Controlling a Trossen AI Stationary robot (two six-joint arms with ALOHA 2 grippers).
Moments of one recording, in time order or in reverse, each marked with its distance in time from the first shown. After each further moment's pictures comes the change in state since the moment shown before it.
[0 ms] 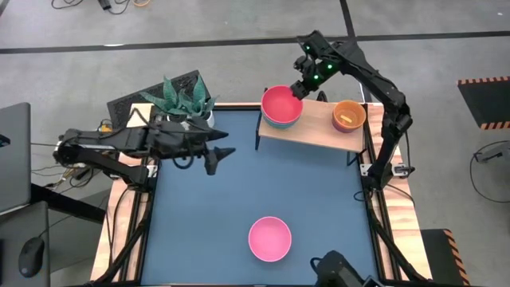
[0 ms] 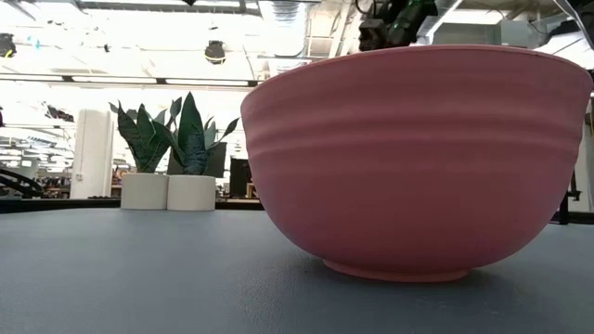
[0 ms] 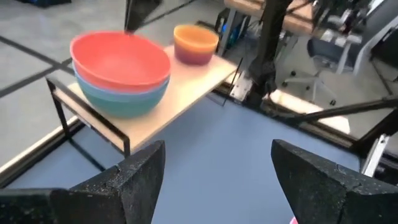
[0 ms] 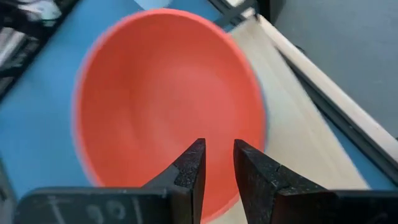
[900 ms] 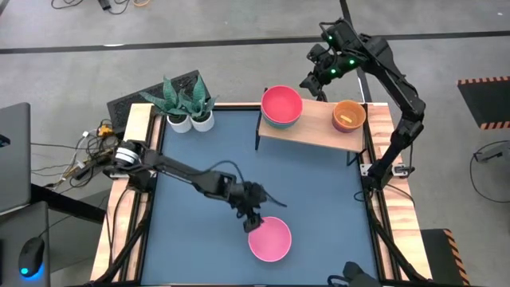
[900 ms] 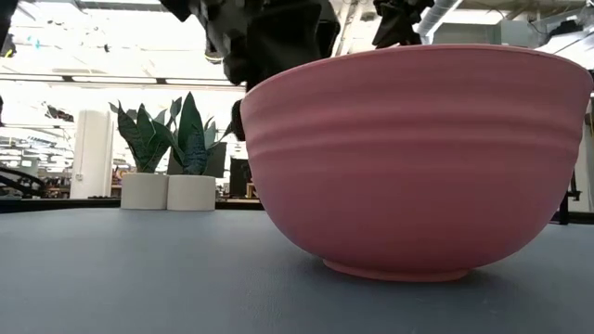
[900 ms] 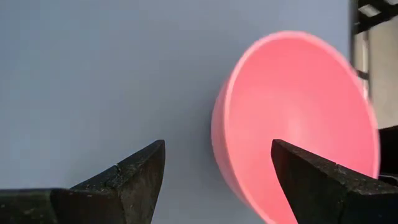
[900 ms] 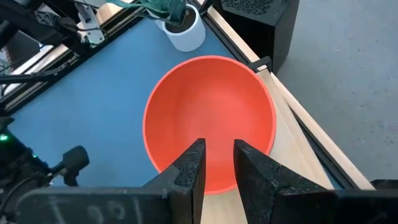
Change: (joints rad) left arm -0.155 0.695 -0.001 0.210 0.459 -0.201; right arm 0.012 -0.117 0.115 -0.035 -0.013 -0.082
